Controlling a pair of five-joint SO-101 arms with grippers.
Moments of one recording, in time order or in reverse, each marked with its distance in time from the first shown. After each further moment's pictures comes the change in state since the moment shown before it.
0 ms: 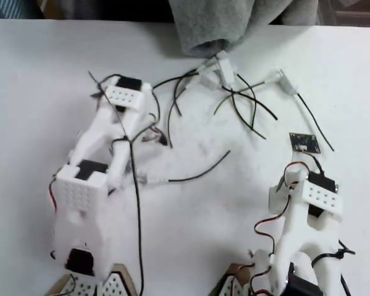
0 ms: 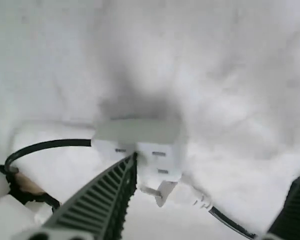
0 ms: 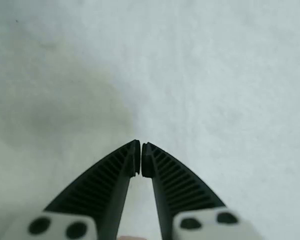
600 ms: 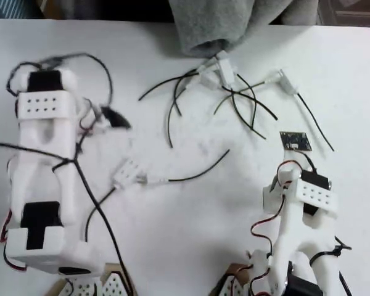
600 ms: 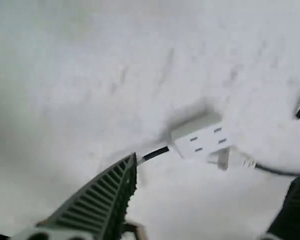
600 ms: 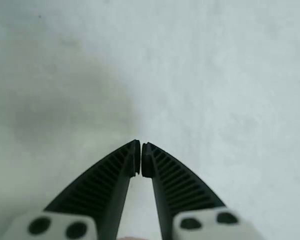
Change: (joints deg) left arm -15.0 -31.6 16.1 0.4 -37.1; right arm -3.6 0.0 0.4 0.0 -0.1
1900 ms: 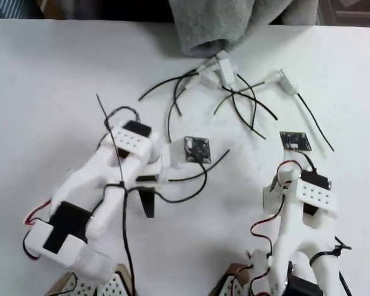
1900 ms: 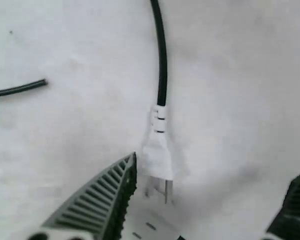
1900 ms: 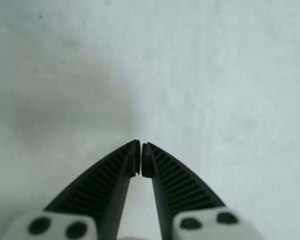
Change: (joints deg) left arm 25.9 0.0 32.5 -38.0 -80.6; right arm -0.1 0.0 0.0 0.0 0.1
